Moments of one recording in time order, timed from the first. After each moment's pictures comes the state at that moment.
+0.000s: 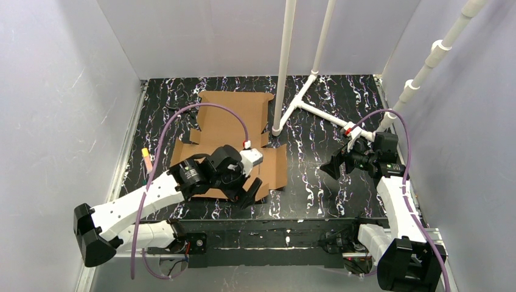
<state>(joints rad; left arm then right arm) -0.99 1.09 1.03 -0.82 0.13 -0.24 -0.10 0.93 0.63 -0.46 -0.88 -0.48</state>
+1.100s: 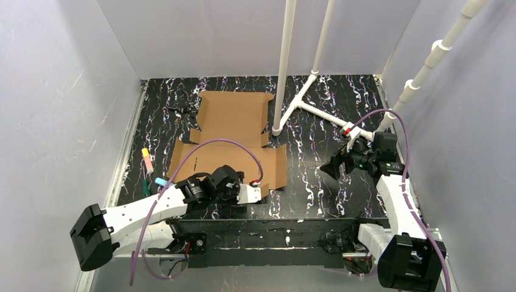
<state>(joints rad) -0.99 1.00 0.61 -0.57 0.01 0.60 -0.10 0.96 0.63 -0.46 -0.88 -0.49</state>
